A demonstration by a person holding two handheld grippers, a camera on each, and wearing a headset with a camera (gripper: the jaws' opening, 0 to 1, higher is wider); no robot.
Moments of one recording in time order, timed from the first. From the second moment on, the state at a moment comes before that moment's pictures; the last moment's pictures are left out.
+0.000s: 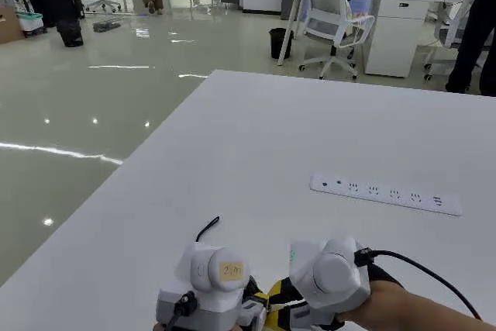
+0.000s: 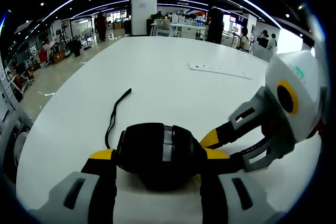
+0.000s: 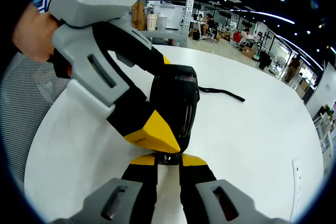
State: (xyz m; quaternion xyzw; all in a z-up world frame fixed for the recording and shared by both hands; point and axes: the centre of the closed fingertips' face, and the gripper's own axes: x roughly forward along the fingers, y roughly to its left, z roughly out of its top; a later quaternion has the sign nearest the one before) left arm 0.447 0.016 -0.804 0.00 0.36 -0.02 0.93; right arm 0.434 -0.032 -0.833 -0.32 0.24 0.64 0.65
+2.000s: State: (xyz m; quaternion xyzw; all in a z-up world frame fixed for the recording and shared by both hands) left arm 0.405 0.007 -0.783 0.05 0.36 -0.22 0.90; right arm 0.411 -0.107 -0.773 -0.20 0.28 0.51 0.79
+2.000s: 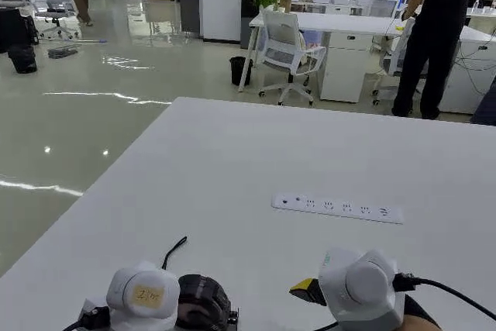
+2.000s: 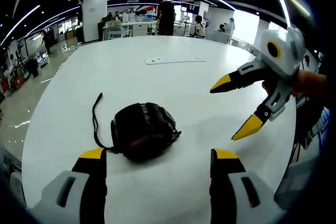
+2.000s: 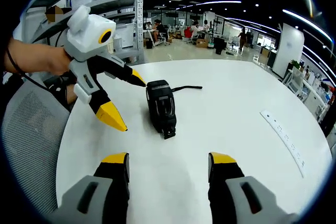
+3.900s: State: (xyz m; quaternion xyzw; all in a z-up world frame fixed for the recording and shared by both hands) left arm 0.354 0.036 -0.738 0.10 0.31 -0.31 0.89; right arm 0.333 -0.220 -0.741 -0.13 0.28 0.39 0.87
